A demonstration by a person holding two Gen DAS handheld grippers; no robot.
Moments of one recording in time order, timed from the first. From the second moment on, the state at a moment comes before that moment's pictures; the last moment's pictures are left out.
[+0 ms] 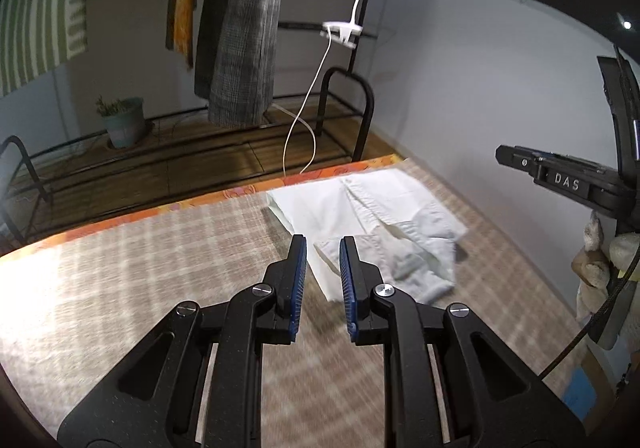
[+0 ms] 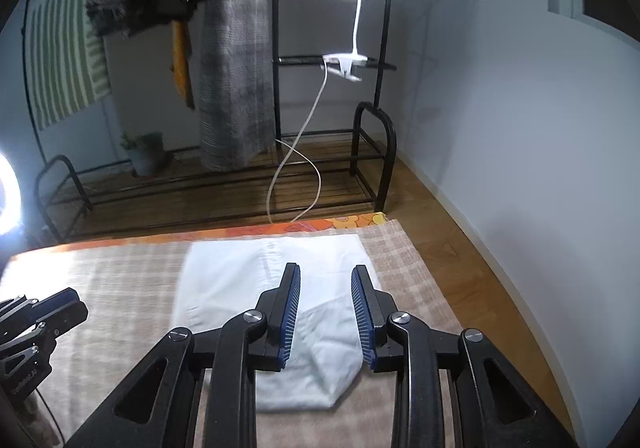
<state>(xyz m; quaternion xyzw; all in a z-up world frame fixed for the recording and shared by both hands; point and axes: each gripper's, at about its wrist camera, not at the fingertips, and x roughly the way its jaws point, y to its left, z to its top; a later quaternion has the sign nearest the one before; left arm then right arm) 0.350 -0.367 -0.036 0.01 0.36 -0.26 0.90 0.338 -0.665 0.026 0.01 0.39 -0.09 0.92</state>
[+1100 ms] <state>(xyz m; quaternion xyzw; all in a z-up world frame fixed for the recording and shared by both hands) 0.145 -0.233 -0.014 0.02 0.31 -0.28 0.91 0.131 -0.525 0.033 0.06 0.36 -0.07 0.93</state>
